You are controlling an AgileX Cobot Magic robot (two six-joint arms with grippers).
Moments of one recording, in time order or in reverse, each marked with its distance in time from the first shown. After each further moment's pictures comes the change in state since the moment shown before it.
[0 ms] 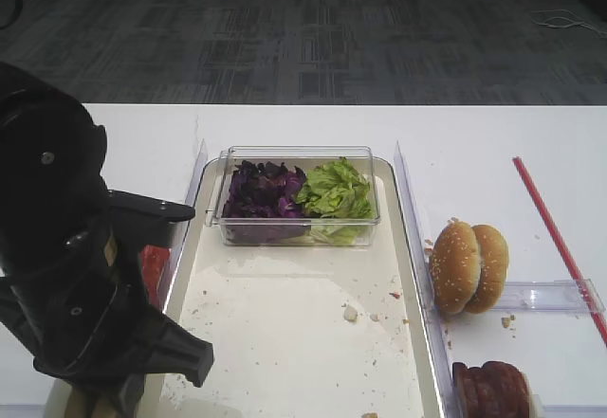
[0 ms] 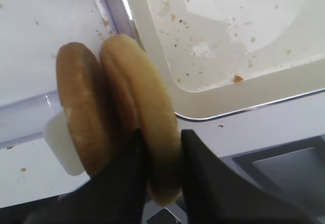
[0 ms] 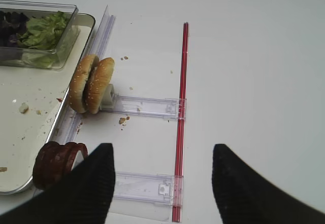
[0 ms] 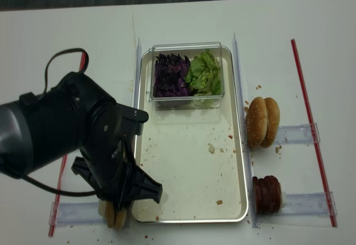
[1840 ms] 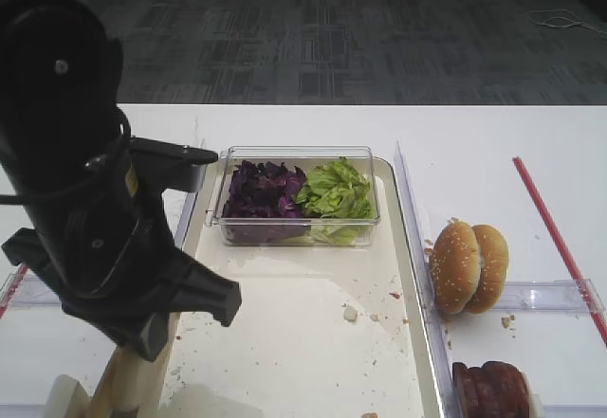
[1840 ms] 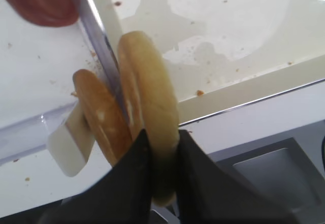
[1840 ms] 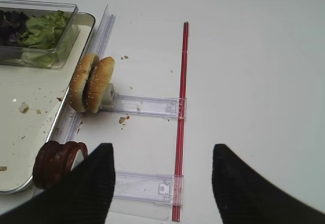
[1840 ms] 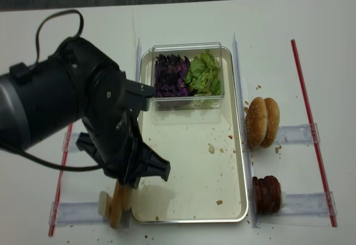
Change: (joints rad) left arm 0.000 0.002 -0.180 -0.021 0.113 0.037; right arm 0.000 0.000 0.000 0.000 0.002 0.000
